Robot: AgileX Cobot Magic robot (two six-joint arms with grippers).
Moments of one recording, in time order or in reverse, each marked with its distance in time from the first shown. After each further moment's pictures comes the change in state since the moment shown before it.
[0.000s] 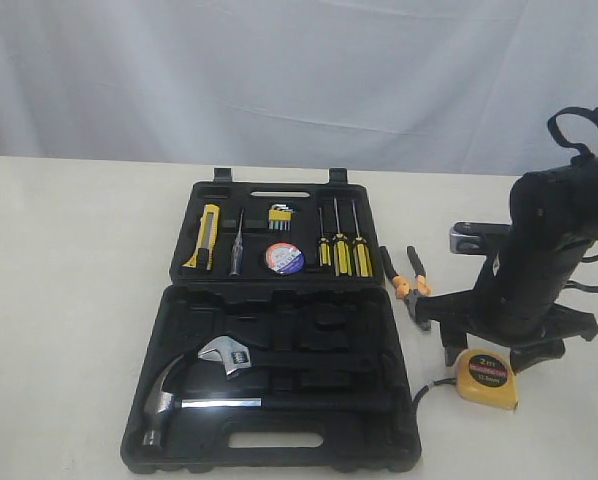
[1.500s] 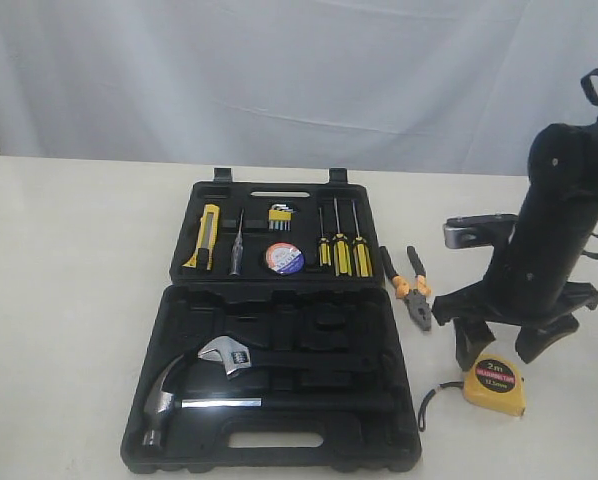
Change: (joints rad) left arm 0.000 0.000 0.000 0.000 0.000 0.000; right arm -0.074 0.044 -0.151 0.129 0.272 -0.451
